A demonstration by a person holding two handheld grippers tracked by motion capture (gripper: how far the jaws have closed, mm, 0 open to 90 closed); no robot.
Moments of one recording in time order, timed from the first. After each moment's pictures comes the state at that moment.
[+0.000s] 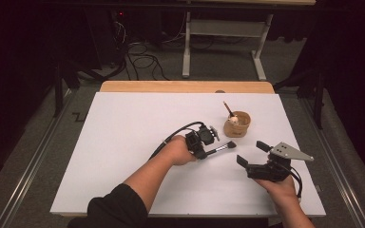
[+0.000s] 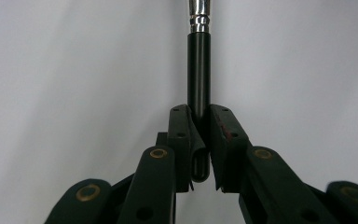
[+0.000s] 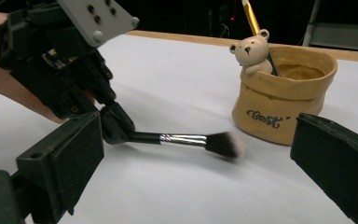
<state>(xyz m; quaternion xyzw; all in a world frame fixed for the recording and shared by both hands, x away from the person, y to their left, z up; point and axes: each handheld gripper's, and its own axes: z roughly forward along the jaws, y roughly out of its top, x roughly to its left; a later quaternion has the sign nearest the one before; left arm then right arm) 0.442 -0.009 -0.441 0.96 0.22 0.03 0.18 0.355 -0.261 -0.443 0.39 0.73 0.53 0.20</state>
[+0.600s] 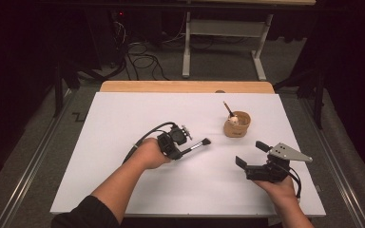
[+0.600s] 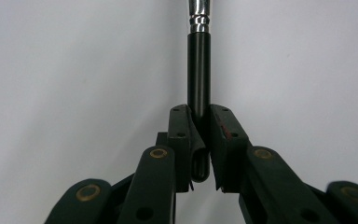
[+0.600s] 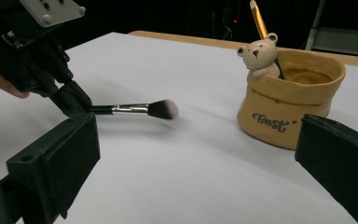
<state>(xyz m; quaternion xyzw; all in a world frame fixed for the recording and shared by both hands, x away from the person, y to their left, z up) 0.427 0.069 -0.434 0.95 0.27 0.05 0.17 0.353 -0.257 -0.442 0.37 0.73 0.53 0.21</state>
